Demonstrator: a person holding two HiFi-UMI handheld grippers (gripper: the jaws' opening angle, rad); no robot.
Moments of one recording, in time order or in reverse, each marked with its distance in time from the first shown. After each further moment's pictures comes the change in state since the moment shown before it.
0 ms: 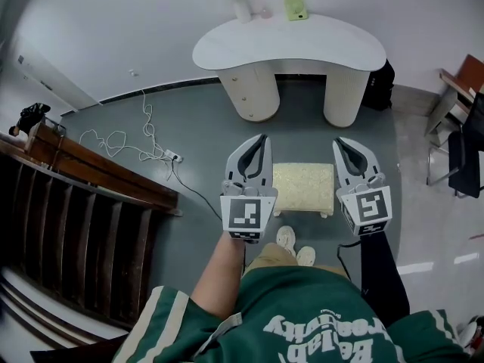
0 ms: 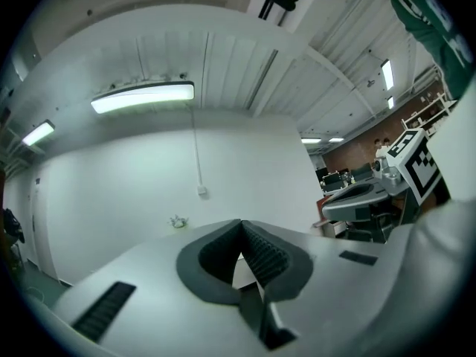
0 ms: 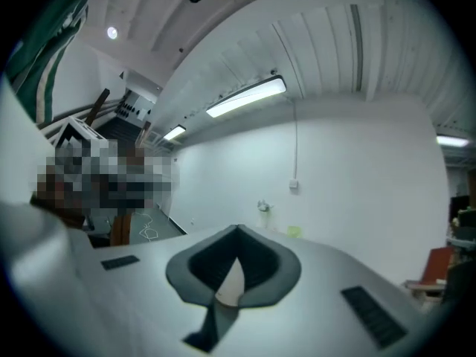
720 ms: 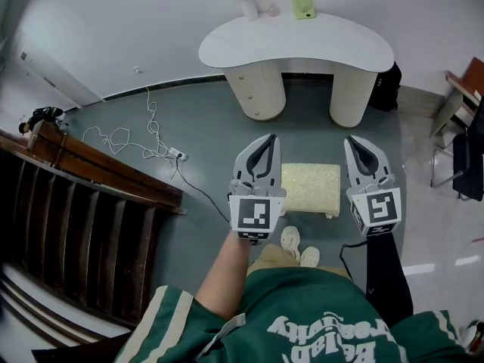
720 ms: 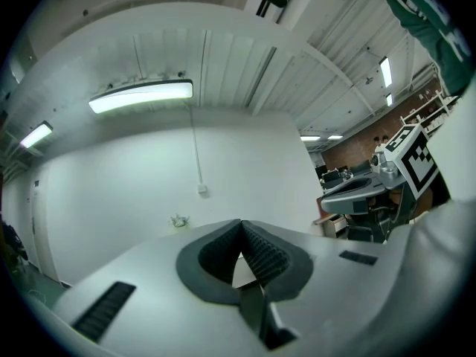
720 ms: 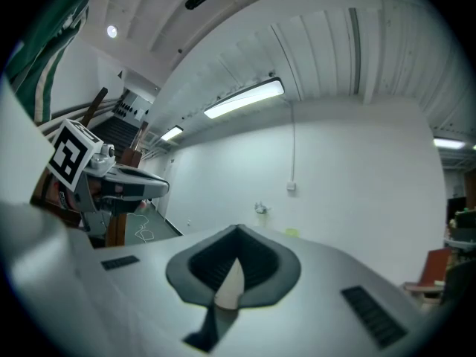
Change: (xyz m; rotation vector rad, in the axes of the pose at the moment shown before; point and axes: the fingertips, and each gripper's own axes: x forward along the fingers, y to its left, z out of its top) left arm 0.005 0.009 -0.007 0.014 0.014 -0.013; right arm 0.010 -0.003 0.006 0.004 -0.021 -0.023
